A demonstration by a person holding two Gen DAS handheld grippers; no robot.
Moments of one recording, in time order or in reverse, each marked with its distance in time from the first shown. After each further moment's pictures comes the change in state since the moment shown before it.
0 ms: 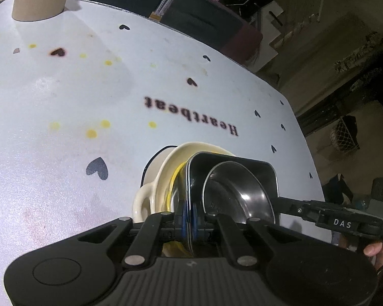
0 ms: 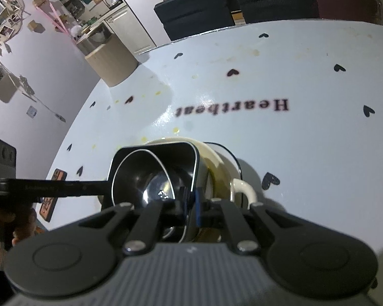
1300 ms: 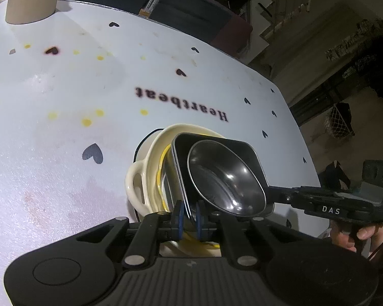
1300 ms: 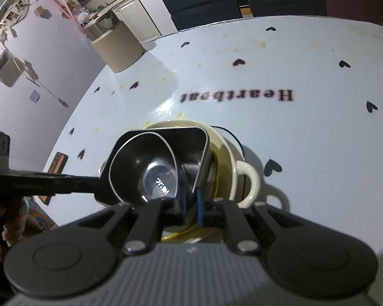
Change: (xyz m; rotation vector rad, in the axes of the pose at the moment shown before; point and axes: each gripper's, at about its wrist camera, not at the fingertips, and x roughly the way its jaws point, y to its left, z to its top) left arm -0.011 -0.012 -0.019 0.047 0.027 -0.013; right arm 0.001 0.006 -0.010 -0.046 0.035 0.002
